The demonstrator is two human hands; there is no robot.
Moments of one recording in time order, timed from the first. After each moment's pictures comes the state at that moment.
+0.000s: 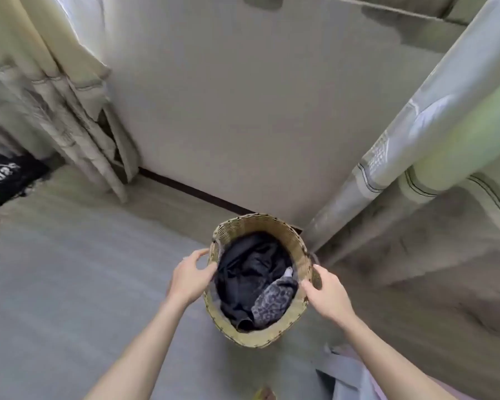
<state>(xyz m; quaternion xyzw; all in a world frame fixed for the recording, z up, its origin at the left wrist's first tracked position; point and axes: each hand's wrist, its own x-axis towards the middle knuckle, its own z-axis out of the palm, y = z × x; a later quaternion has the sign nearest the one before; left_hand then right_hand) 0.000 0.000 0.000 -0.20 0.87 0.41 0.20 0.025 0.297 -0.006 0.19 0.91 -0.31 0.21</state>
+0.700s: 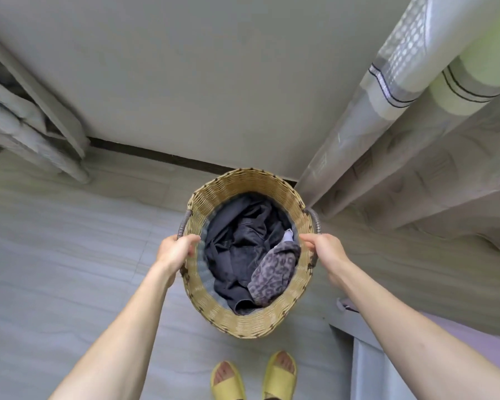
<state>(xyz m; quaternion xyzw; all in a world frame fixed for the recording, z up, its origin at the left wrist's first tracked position) -0.066 0.009 -0.146 -0.34 0.75 0.51 0.24 -0.024 0.316 -0.152 0.44 0.68 -0.56 0.20</state>
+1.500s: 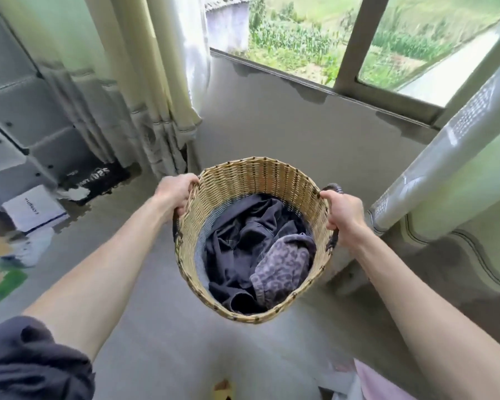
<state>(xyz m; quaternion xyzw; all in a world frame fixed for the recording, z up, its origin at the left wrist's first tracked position) 0.005 -0.118 0.311 -0.33 0.71 0.62 0.02 -0.029 0.208 0.302 0.22 0.75 -0.62 0.05</state>
